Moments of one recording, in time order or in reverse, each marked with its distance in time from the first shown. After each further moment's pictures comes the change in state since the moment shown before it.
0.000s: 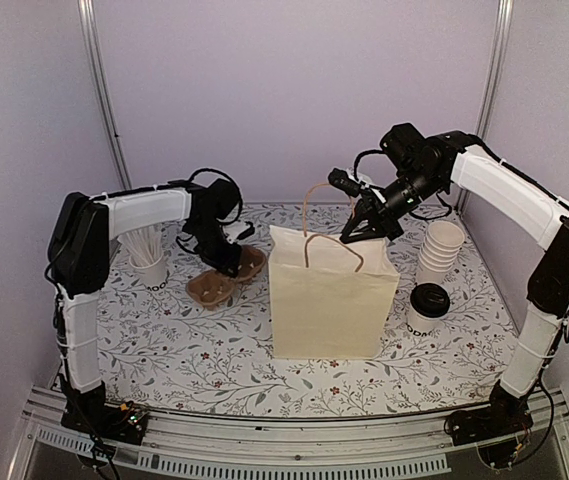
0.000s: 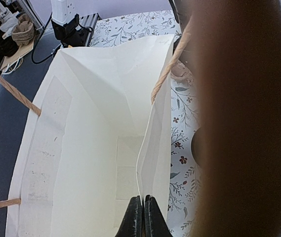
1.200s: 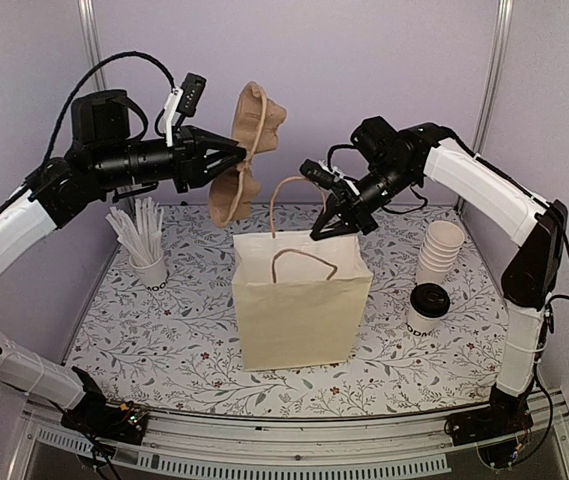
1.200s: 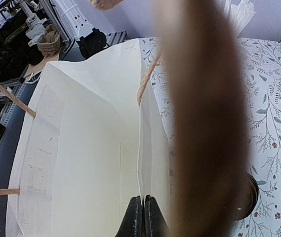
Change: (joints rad) left arm -0.156 -0.811 -0.197 0.589 0.356 -0.106; right arm 0.093 0.142 0.220 -0.052 -0.112 0.027
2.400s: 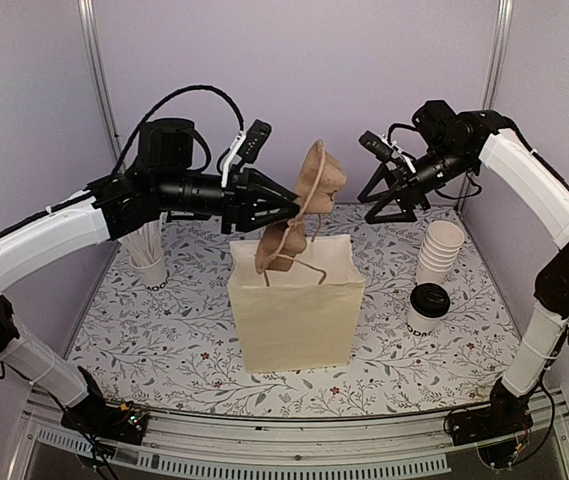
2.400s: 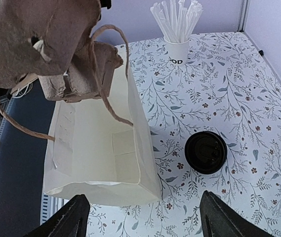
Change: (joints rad) left arm -0.115 0.167 -0.097 0.186 0.298 0.011; right arm -0.203 -0.183 -0.076 -0.092 -0.022 -0.022
